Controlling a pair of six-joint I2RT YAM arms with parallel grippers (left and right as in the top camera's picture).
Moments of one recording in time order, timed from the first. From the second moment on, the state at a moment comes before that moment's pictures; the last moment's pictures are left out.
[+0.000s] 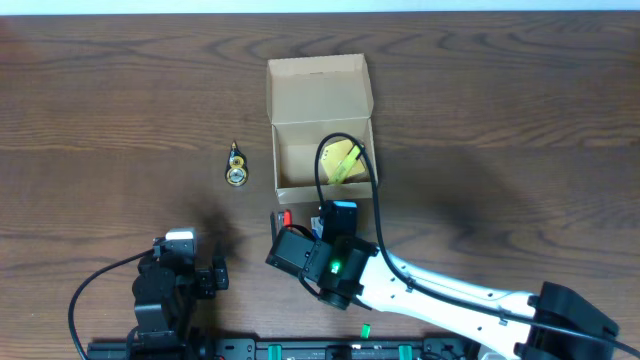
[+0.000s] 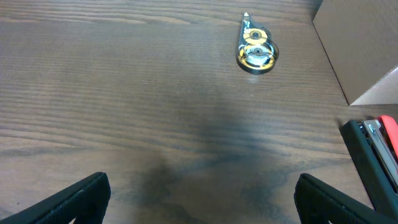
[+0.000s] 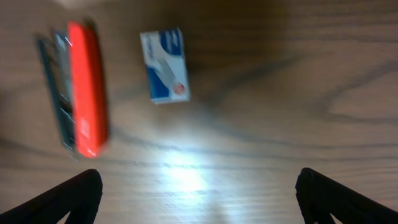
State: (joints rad) left arm 0.04 0.01 0.17 -0.76 0.01 0.02; right arm 1.16 1.60 1.09 -0.87 0.32 1.26
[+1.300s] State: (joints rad) left arm 0.04 0.01 0.17 -0.76 0.01 0.02; right arm 0.95 1.68 1.09 -0.76 0.26 1.38
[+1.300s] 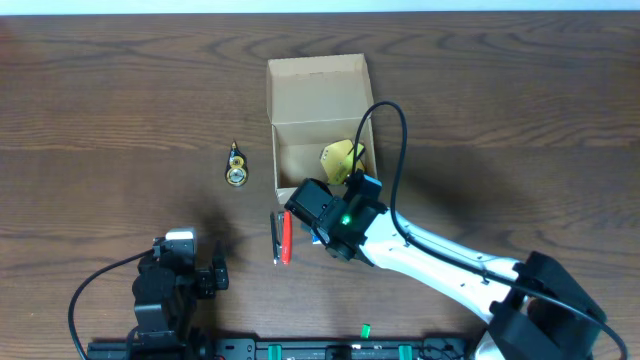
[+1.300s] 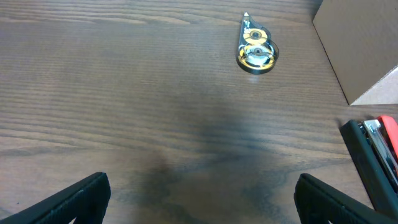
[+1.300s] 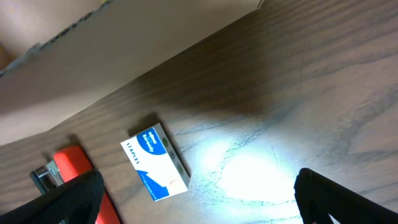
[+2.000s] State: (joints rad) left arm 0.04 0.01 0.17 -0.76 0.01 0.02; right arm 0.99 1.79 1.09 -0.69 0.20 1.32
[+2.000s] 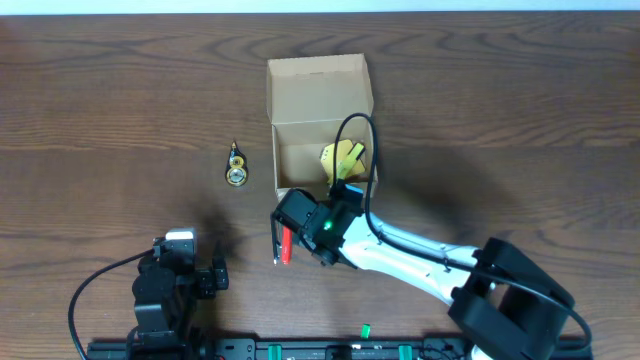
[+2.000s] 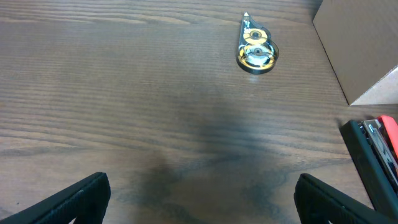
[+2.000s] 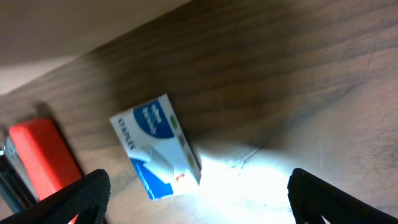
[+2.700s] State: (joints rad) left arm 0.04 0.01 0.17 -0.76 0.01 0.02; right arm 1.00 1.84 1.09 -0.67 0.20 1.31
